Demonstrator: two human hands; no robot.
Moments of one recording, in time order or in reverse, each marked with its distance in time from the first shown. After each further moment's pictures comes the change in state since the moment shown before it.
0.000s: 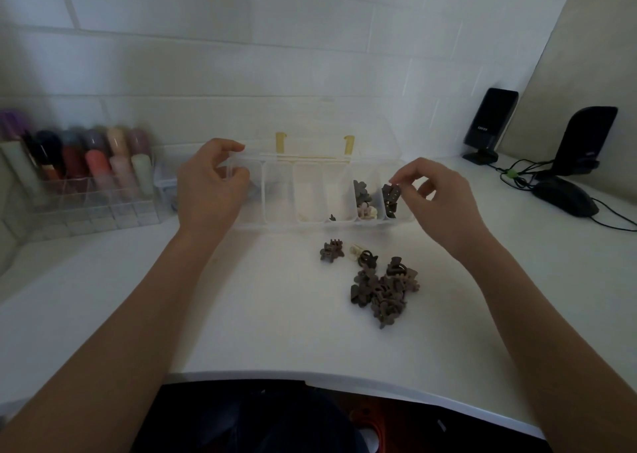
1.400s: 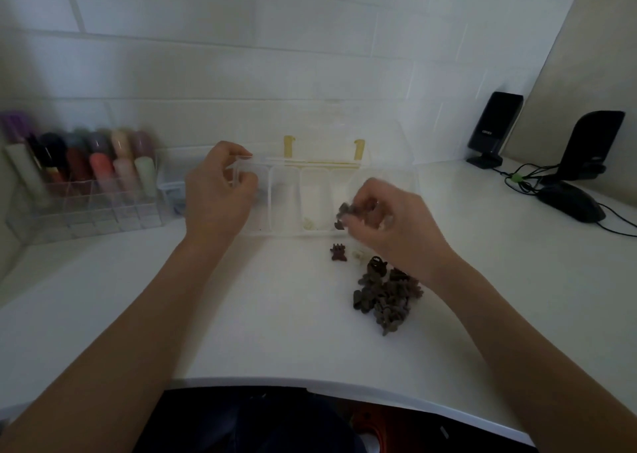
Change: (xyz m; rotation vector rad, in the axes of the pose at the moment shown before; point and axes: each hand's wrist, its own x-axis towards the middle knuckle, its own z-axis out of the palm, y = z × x) left_hand -0.008 0.008 0.001 0.032 0.018 0.110; right_hand -0.021 -0.039 0.025 0.071 -0.223 -0.120
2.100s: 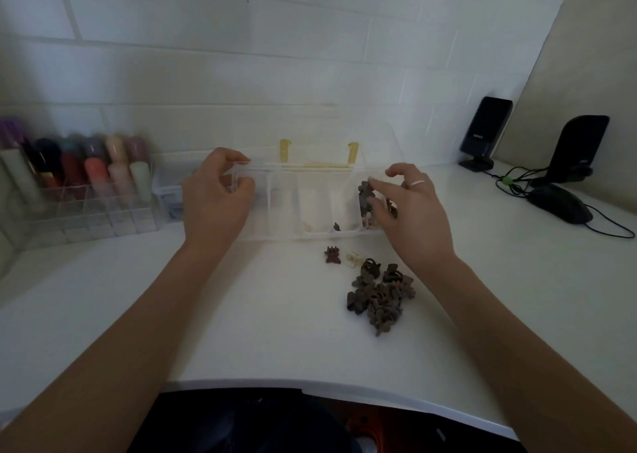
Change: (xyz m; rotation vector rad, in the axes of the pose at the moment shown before) left_hand -0.003 0.000 0.003 -0.045 0.022 -0.015; right_hand 0.011 0.037 -0.002 -0.423 0.267 -0.030
